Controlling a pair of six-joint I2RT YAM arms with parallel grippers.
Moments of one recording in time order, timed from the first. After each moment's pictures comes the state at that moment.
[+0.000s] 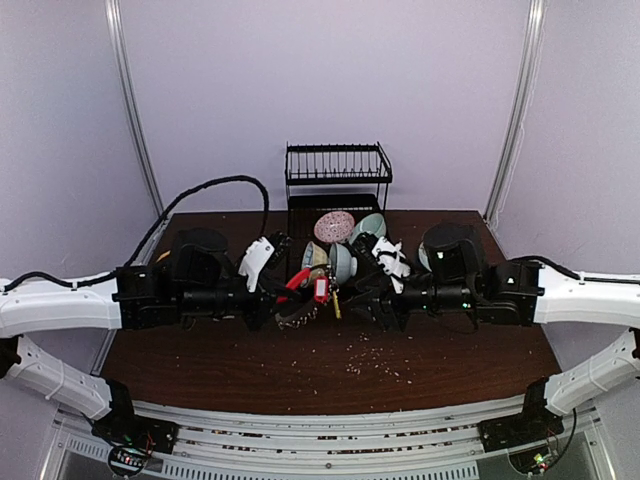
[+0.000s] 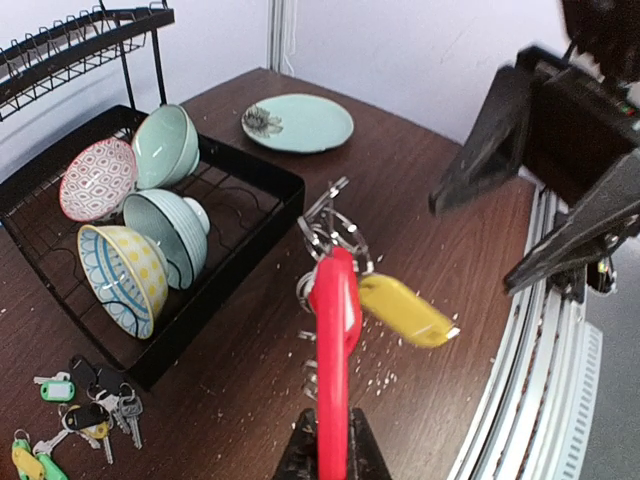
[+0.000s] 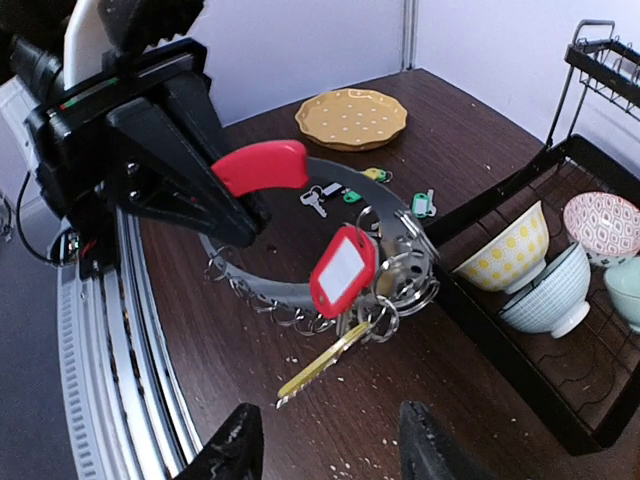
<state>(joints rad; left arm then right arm) -1.03 1.22 0.88 -0.12 0.04 -0.12 1.04 1.22 0.94 -0.17 -0.06 0.00</state>
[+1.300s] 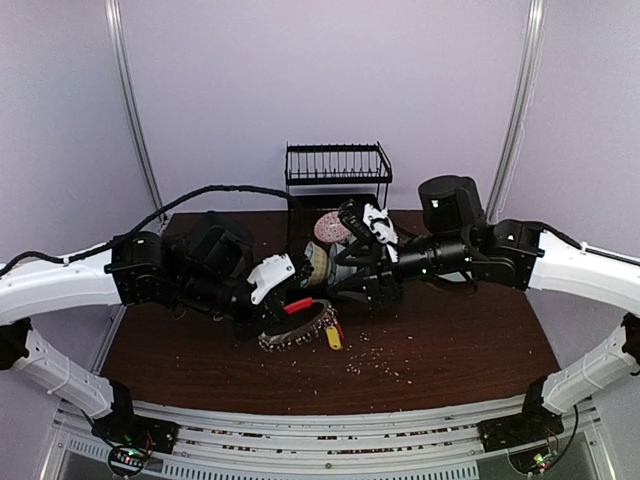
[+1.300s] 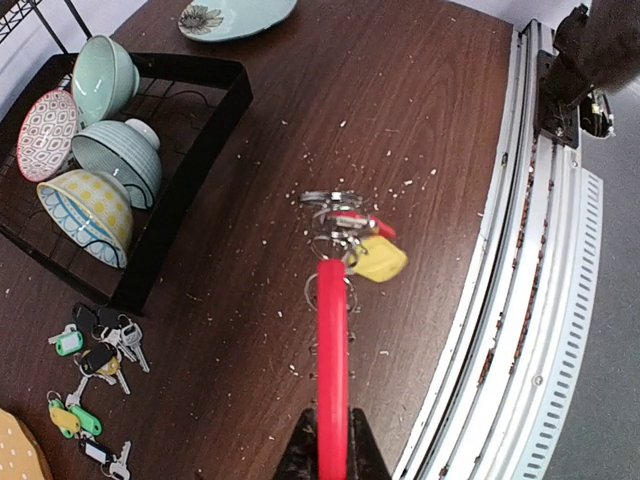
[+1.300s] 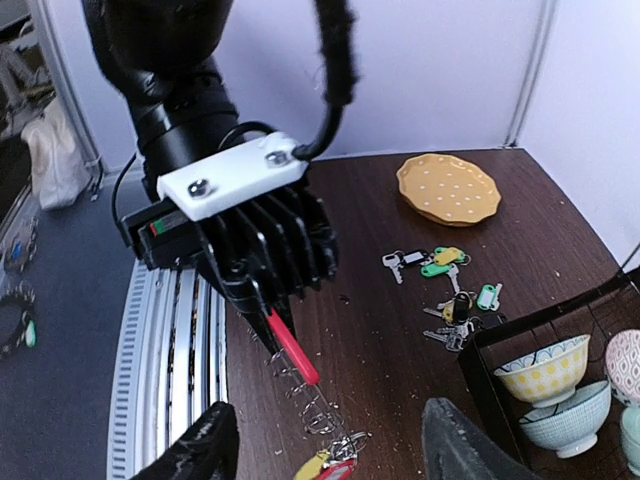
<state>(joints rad) -1.12 1.30 1.18 -0.66 0.02 0.04 0.97 1.32 1.19 -0.28 -0.38 -0.16</state>
